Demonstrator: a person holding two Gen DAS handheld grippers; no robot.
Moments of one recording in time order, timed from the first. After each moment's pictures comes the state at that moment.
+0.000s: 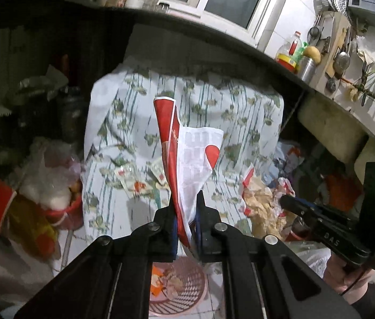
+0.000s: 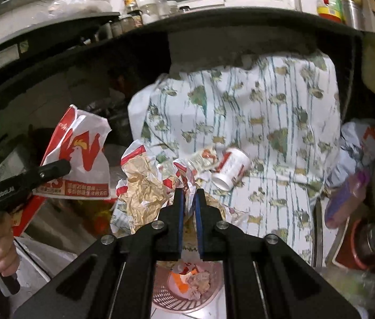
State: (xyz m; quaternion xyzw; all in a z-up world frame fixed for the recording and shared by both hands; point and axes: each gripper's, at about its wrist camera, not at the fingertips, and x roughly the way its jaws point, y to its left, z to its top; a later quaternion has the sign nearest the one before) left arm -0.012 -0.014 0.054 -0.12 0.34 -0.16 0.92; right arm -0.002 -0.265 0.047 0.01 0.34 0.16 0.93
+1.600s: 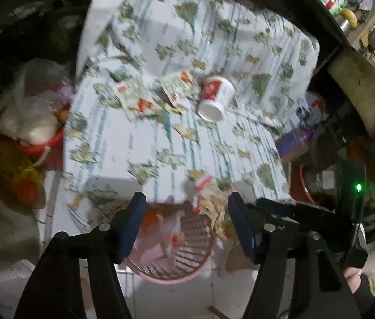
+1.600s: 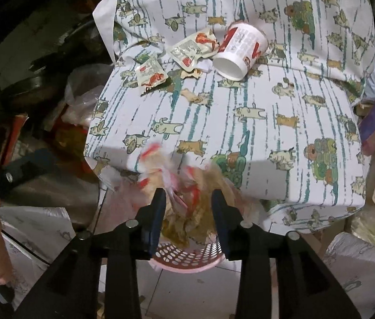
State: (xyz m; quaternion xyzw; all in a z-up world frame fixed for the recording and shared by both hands) left arm 0.033 -0.022 -0.066 -0.13 0.49 -0.15 0.85; right arm 0.041 -0.246 -0.111 0.03 0.54 0.16 0.82
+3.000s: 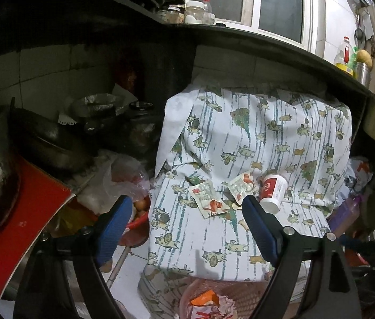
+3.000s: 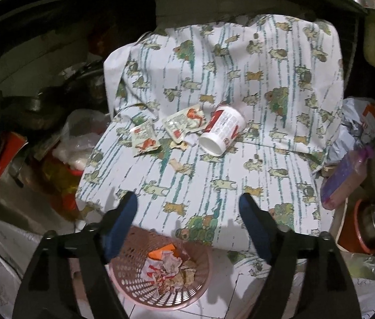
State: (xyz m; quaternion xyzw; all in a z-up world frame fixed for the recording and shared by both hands) left arm -0.008 0.018 0.008 -0.07 0.26 0.04 0.96; right arm 0.018 -0.239 -0.046 -0.03 0.38 0.11 0.92
